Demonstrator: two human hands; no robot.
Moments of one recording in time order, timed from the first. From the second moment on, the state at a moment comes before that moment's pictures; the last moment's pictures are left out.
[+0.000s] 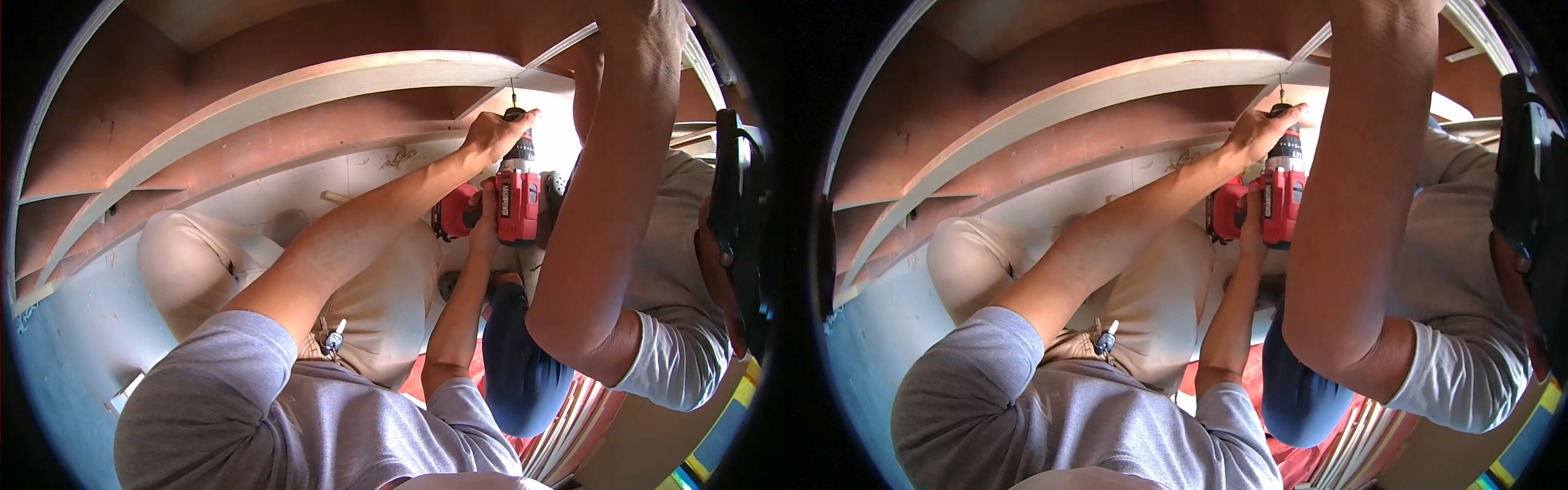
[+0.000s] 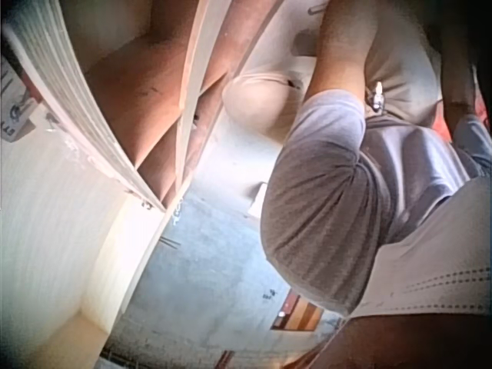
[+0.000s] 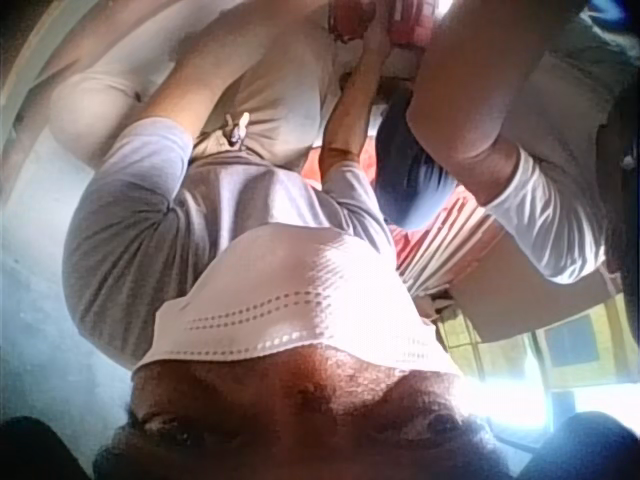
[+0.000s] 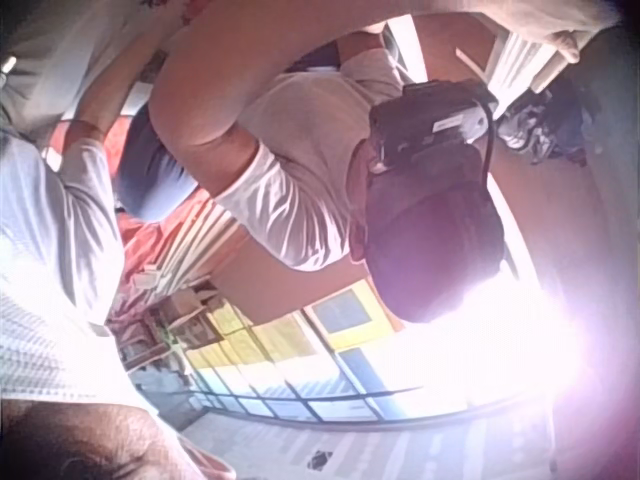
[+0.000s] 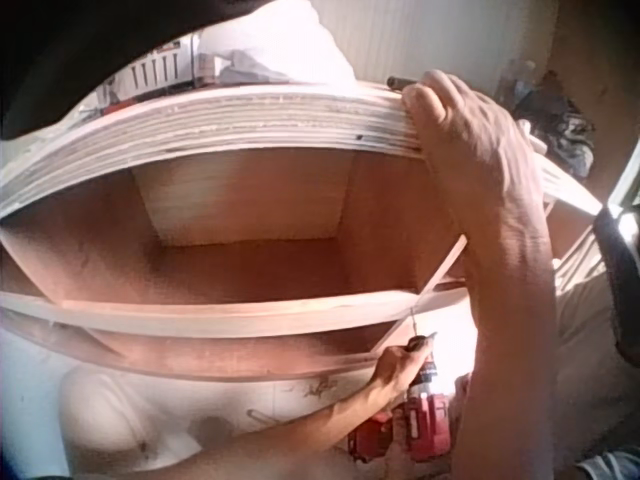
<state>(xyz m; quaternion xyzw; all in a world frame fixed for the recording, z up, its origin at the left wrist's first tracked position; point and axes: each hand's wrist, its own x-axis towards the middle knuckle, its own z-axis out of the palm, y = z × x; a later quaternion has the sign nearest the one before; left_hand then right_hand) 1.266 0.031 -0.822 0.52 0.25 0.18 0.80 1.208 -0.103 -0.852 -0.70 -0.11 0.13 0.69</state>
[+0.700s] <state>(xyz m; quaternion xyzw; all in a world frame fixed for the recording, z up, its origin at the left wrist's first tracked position) 1.253 0.028 -0.802 0.52 0.29 0.14 0.79 1.205 -0.106 -0.849 -0.70 -0.12 0.14 0.69</state>
